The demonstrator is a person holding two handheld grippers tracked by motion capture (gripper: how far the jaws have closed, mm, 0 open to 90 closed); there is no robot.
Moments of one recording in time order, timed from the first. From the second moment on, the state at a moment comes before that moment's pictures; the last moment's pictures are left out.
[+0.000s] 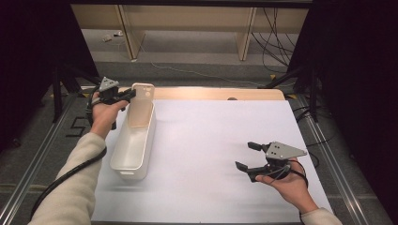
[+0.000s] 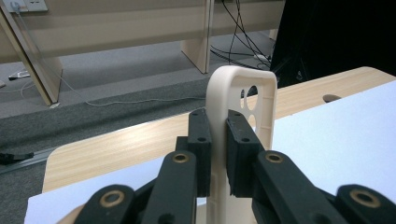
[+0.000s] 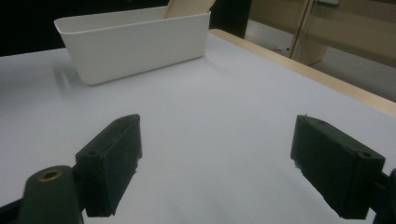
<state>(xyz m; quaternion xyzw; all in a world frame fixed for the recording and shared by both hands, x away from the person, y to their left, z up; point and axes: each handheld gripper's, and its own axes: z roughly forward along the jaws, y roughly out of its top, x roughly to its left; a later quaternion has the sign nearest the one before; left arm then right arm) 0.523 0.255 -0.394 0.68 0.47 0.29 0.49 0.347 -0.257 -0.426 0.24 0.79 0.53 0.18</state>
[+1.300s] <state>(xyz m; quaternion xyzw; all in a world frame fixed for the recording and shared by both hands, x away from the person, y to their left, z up) 0.524 0.256 -0.400 0.68 0.48 0.28 0.49 0.347 -0.257 -0.426 0.24 0.79 0.53 0.18</state>
